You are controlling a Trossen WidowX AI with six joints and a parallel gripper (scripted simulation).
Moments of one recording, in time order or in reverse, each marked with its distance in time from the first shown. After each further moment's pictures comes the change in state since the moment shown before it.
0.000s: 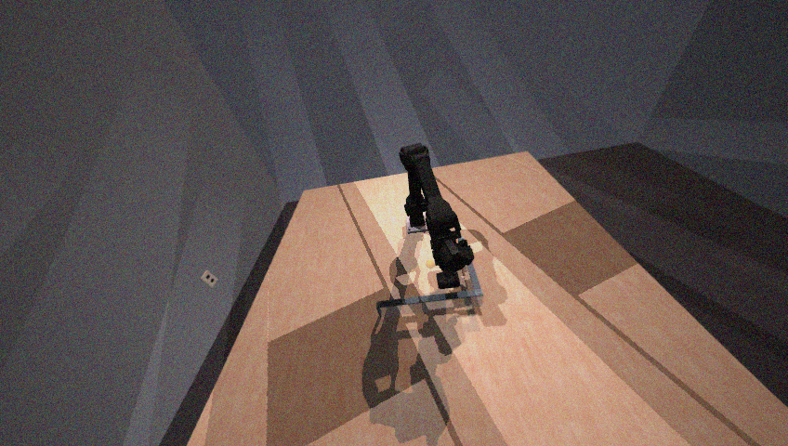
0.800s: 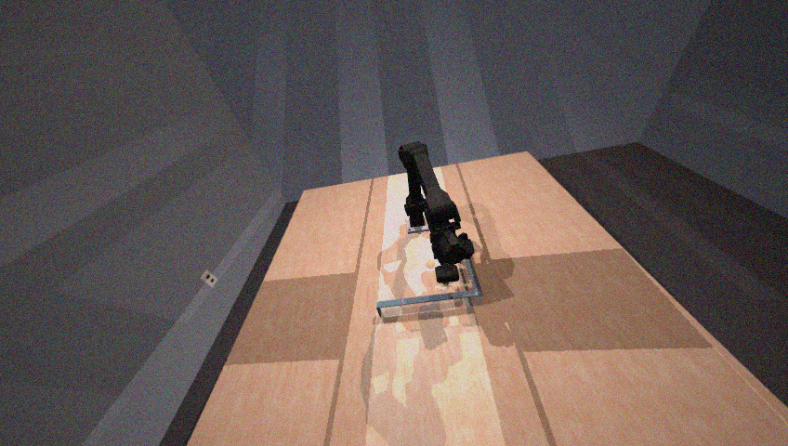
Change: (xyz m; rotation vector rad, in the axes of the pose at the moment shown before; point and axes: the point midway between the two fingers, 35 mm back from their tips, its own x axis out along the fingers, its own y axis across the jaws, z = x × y) arm -0.032 -0.003 -0.001 0.017 0.001 -0.015
